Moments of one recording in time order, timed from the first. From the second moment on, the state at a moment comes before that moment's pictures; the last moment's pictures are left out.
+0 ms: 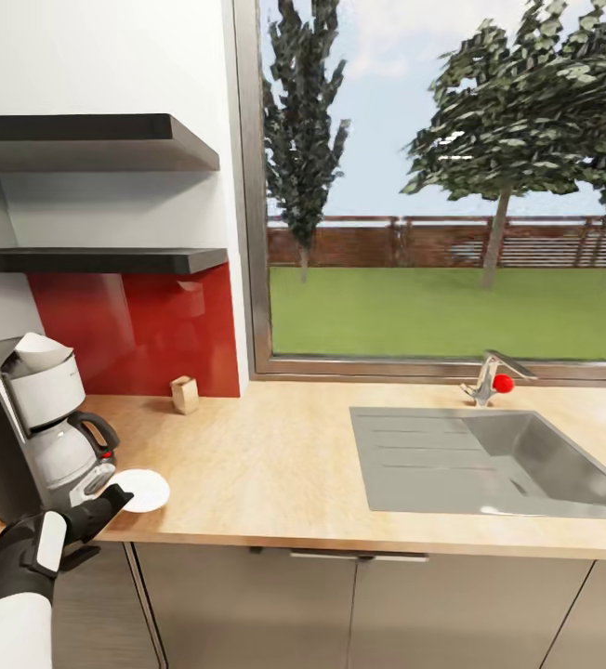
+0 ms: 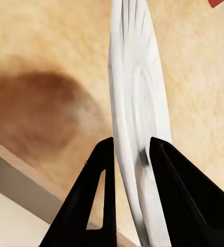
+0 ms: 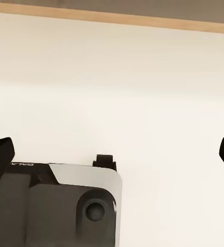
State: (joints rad) left arm -0.62 0.10 0.75 -0.84 0.13 0.74 -0.25; right arm -0.38 -0.06 0.50 -0.02 -0.45 0.07 0.05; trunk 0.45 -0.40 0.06
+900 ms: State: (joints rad) left arm -0.62 0.11 0.75 -0.84 0.13 0.74 -0.24; right arm -0.38 -0.06 0.50 -0.02 -0.45 0.07 0.05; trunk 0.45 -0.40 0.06
